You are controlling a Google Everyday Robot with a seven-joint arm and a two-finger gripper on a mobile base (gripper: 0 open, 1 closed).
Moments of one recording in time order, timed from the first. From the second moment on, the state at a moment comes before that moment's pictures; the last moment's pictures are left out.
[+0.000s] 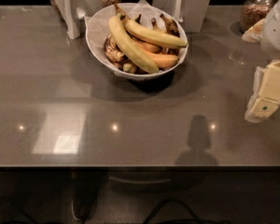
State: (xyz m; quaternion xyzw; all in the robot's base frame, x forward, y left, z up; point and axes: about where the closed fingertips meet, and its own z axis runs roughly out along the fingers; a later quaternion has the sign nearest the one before) arm 0.438 -0.216 0.977 -0.60 0.78 -0.04 0.16
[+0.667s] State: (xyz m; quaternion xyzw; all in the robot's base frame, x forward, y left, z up) arm 0.444 -0.208 0.978 -0.60 0.78 -0.03 0.18
